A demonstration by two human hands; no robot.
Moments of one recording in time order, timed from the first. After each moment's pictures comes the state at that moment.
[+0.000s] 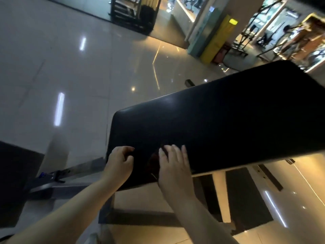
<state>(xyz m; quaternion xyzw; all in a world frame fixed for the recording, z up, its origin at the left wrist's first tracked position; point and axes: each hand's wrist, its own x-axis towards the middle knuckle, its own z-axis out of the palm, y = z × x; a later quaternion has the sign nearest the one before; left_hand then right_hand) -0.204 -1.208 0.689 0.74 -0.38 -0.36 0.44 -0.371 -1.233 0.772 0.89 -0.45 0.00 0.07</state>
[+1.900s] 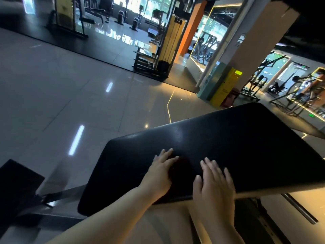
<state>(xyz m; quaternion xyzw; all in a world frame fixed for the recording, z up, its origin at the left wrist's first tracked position) -0.355 -1.296 0.815 0.69 -0.58 -0.19 0.40 -0.515 -1.315 0.865 0.82 -0.53 0.16 0.10</state>
